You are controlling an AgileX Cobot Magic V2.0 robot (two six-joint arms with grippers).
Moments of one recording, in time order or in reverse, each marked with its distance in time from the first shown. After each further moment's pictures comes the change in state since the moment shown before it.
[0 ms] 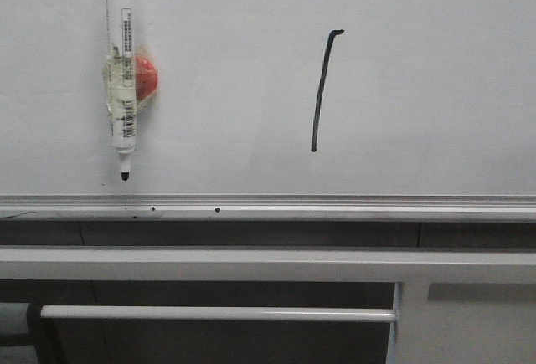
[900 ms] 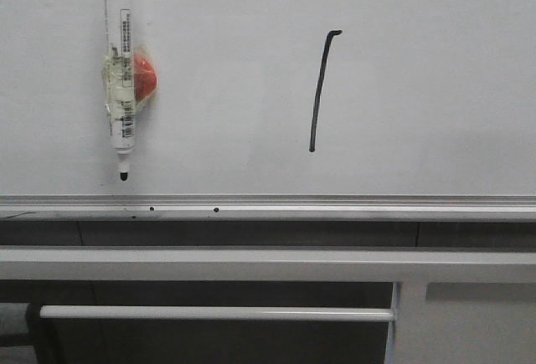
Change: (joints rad) left arm 0.002 0.000 0.000 0.000 0.000 0.000; right arm -0.695 0.000 -0.002 -0.025 0.135 0.000
